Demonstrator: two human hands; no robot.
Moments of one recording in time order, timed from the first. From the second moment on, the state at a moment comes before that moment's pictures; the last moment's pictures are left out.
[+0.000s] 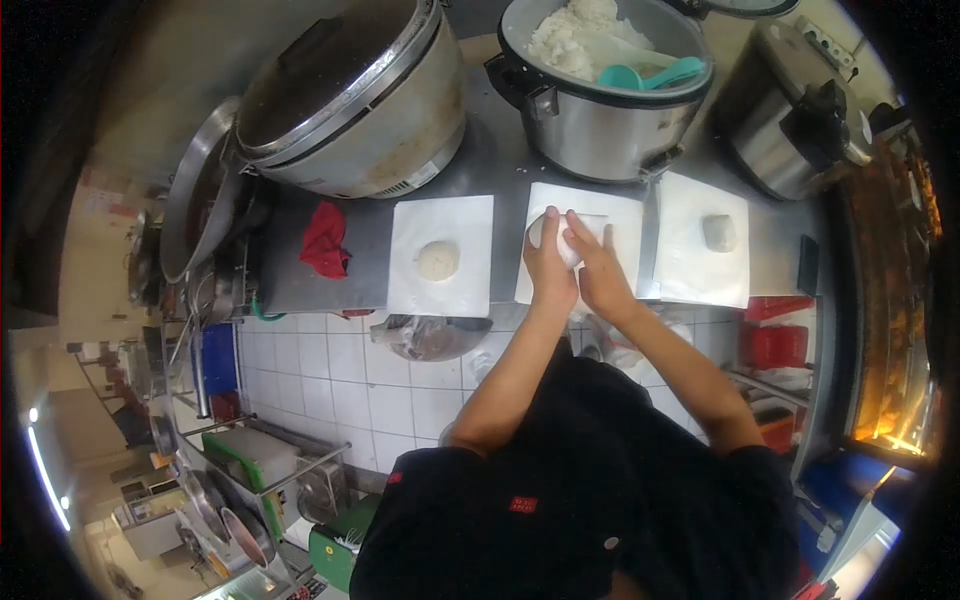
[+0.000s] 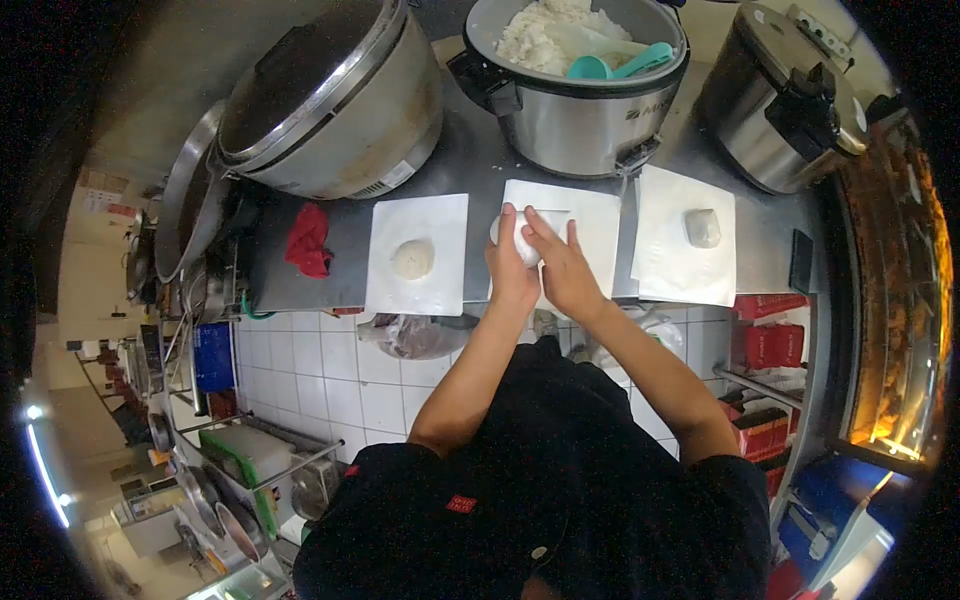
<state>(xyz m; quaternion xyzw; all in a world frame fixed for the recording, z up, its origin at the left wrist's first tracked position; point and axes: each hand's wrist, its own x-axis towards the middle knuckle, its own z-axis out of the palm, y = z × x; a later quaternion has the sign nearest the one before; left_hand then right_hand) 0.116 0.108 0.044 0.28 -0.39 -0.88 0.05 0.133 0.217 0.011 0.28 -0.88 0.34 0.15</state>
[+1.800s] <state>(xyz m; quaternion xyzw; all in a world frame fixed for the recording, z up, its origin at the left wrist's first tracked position) 0.204 -0.231 -0.064 -0.07 -0.97 -0.23 -0.05 0.195 -0.047 -0.065 0.14 -0.95 0.27 0.05</state>
